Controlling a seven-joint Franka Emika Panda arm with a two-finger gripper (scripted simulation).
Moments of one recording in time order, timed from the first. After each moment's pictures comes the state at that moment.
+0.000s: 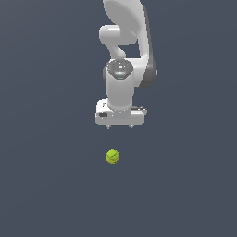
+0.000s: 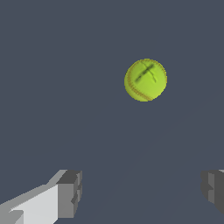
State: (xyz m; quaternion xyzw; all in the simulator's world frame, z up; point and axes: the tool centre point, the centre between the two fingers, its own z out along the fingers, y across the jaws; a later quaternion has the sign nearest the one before) arm -0.010 0.006 0.155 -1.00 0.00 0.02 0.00
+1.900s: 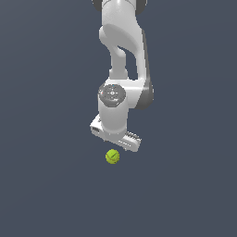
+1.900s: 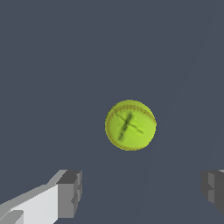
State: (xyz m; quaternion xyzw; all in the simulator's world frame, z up) arm 0.060 -0.013 0.118 -0.98 0.21 0.01 0.00
